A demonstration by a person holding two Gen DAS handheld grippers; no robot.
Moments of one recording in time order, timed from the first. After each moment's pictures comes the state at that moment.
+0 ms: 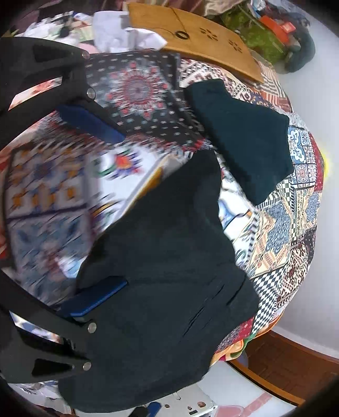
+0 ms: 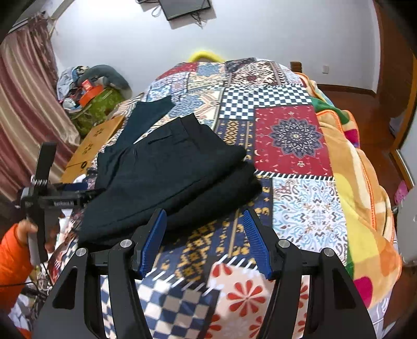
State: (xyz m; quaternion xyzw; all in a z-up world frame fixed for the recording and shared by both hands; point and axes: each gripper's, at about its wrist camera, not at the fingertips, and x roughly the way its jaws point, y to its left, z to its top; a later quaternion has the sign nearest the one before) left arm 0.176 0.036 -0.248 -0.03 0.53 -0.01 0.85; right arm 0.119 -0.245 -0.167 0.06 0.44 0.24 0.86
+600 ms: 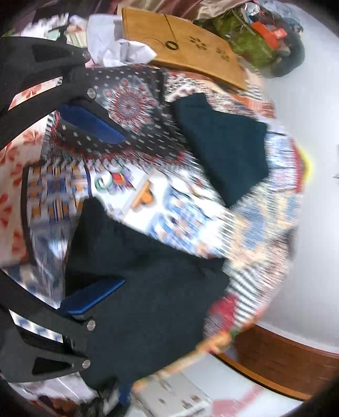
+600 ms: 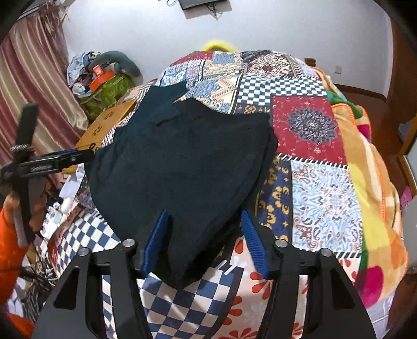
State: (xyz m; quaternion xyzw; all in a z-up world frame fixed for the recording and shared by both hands) left arm 0.173 0.053 -0.221 -0.02 0.51 -0.01 0.86; right arm 0.105 -0.228 -0.189 0.03 0.46 0.26 0.85
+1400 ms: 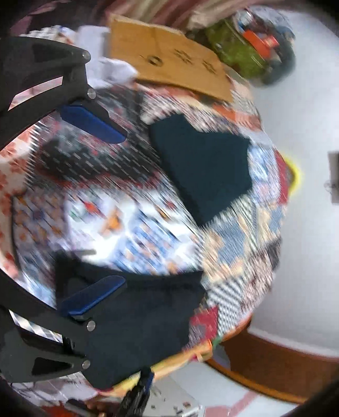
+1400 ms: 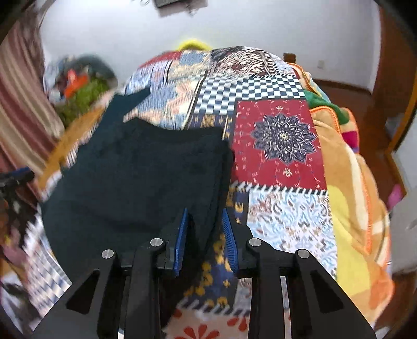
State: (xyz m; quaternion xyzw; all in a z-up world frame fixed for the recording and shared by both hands) left arm 0.196 0.067 -0.172 -0.01 0.46 -0.01 0.89; right arm 0.183 -0.263 -0.195 0.05 0.47 0.21 0.86
